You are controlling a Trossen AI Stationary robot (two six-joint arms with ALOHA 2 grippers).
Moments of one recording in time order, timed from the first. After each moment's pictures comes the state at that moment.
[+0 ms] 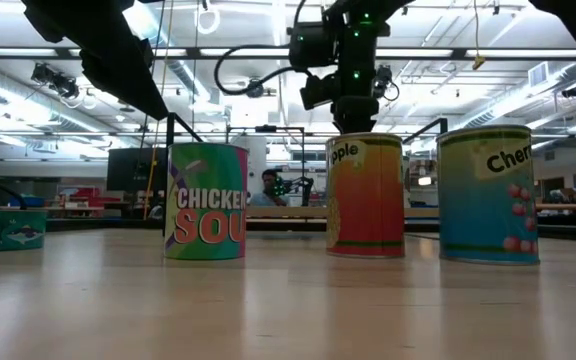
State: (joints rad) left arm -0.55 1.47 0.96 -0.42 -0.40 -0.67; right arm -0.29 1.94 1.71 -1.17 0.21 -0.20
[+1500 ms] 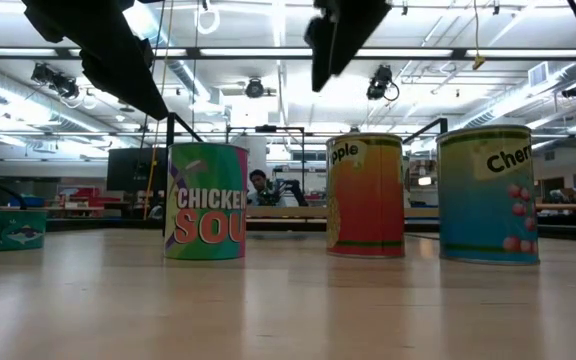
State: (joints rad) left arm -0.55 1.47 0.96 -0.42 -0.40 -0.67; right arm 0.12 1.94 1.93 -1.26 0.15 -0.09
